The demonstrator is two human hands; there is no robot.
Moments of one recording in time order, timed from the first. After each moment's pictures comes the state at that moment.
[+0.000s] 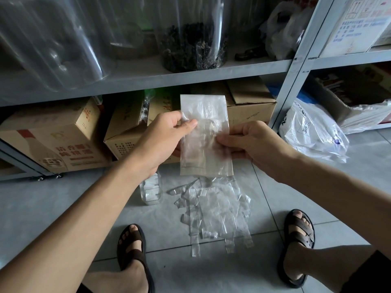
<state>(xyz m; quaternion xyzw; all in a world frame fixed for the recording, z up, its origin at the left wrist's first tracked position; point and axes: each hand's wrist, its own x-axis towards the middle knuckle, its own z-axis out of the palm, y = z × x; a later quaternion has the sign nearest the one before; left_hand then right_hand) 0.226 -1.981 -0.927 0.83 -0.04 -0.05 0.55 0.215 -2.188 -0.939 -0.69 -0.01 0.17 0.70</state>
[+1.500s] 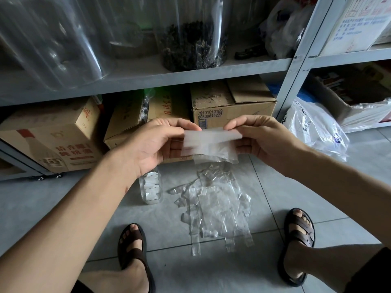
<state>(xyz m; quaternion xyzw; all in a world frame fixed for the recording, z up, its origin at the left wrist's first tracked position) 0.222 -1.975 -0.911 0.66 0.05 -0.23 0.72 0.219 -2.199 -0.933 -0.62 -0.02 0.17 0.77</state>
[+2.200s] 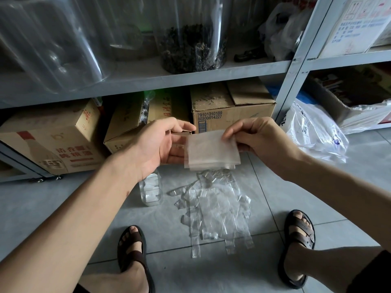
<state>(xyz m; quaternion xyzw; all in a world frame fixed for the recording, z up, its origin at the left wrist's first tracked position) 0.226 -1.974 -0.913 0.67 0.07 -0.26 0.70 0.219 -2.198 -0.940 -0.72 -0.09 0.10 0.68</state>
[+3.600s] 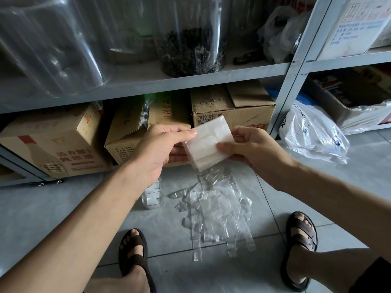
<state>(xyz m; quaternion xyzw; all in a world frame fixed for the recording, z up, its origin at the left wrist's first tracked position) 0.222 -1.982 -0.923 0.71 0.10 -0.13 0.68 0.214 -2.186 -0.949 -0.64 0.00 0.15 0.75</state>
